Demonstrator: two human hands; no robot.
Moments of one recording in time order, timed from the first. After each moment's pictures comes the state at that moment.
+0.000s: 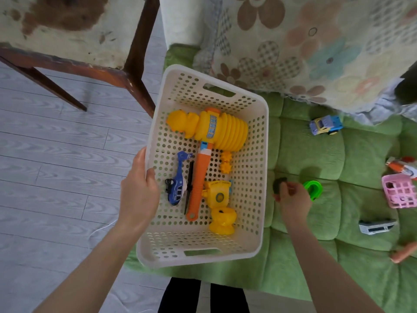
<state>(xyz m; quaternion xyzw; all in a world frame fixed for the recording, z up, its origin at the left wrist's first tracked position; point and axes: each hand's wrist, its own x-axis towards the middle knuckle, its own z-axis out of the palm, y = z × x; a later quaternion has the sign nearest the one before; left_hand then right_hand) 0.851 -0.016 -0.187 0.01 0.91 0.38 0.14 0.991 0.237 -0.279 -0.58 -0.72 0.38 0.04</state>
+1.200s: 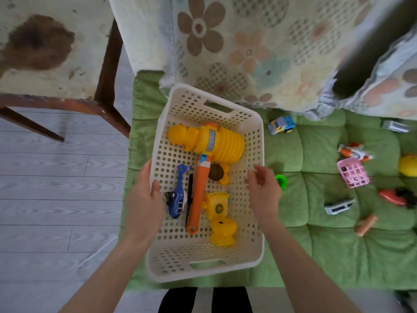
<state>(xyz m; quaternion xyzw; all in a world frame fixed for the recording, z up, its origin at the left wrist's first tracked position) 0.886 0.031 -0.146 0.08 0.90 0.40 0.16 0.985 0.224 -0.220 -0.51 -0.72 0.45 0.15</state>
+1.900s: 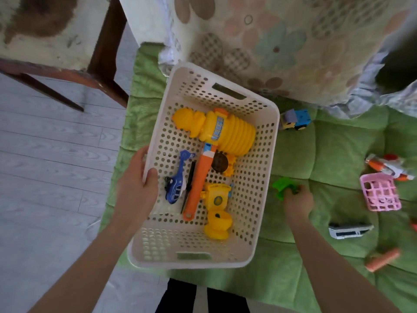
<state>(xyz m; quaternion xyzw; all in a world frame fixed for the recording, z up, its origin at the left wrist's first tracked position) 0.911 0.108 -0.174 0.00 0.93 0.33 0.14 1.046 0.368 -0.318 -0.63 -0.67 0.39 -0.04</state>
